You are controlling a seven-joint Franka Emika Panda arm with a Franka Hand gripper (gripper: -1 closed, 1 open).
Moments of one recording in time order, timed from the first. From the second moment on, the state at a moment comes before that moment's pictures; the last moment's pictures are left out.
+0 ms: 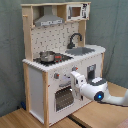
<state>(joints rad) -0.81 -1.52 1.69 -2.32 -0.19 2.97 0.93</state>
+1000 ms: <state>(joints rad) -0.84 -1.54 1.70 -2.29 -0.19 2.95 1.08</state>
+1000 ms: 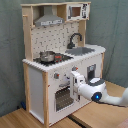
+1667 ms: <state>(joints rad) -0.80 -1.53 1.71 -2.28 -0.20 2.87 1.10</state>
